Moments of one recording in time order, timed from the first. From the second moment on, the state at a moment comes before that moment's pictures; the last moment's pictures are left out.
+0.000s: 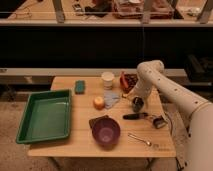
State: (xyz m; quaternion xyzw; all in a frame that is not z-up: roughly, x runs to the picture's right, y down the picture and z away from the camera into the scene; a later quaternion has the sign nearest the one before) arm 0.207 0.080 0.874 -0.29 -0.20 -0.41 0.84
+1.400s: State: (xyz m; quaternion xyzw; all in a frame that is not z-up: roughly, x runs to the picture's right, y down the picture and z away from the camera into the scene) arm 0.186 0.048 0.819 -0.26 -0.23 -0.45 0.83
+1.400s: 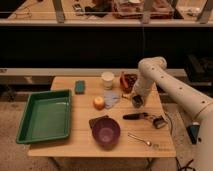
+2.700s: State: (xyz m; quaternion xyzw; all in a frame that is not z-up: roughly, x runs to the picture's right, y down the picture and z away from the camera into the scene) arm 0.036 -0.138 0.804 -0.05 -0.25 -0.45 0.86
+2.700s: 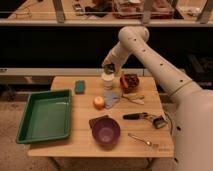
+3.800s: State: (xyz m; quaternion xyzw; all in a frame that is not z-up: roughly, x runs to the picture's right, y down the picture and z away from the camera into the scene) arm 0.048 -0.125 0.897 -0.10 -0.28 -0.36 0.89
